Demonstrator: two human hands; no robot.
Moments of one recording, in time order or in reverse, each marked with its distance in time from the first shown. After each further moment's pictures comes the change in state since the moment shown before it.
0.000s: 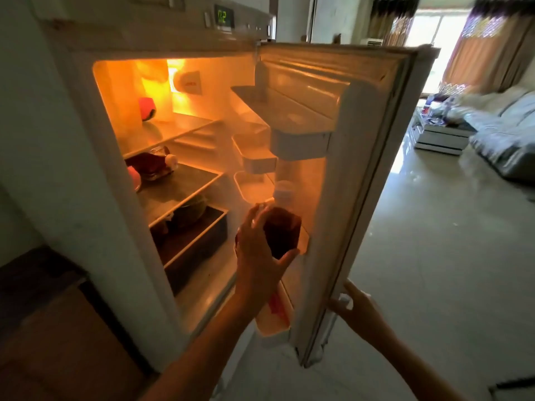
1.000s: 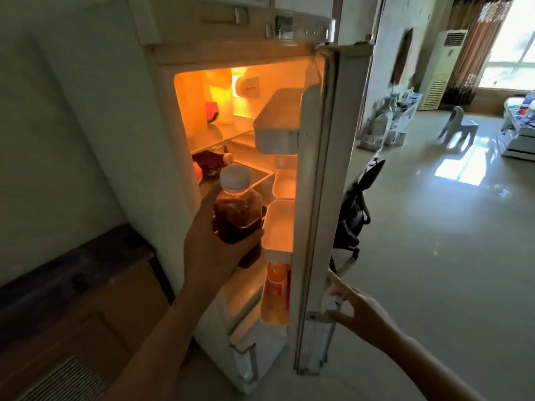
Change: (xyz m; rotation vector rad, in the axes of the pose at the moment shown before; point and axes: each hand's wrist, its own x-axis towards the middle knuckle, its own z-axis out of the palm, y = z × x) left_hand -0.002 0.008 -0.143 -0.014 0.203 -0.189; right_hand 0.028 -0.017 0.040 -0.100 -0.267 -0.378
